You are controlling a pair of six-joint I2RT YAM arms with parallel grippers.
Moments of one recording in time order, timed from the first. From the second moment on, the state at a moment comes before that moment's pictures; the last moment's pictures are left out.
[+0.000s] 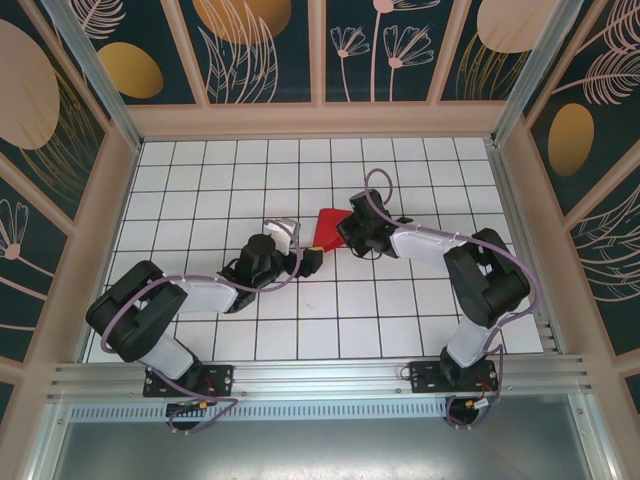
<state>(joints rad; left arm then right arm) -0.70 1.56 0.48 0.70 0.07 -0.33 0.60 1.73 0.97 -0.09 -0.11 1.41</state>
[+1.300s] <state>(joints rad) -0.71 1.72 0.59 0.60 0.09 -0.07 0.63 1.84 1.06 -0.15 -0.22 1.38</state>
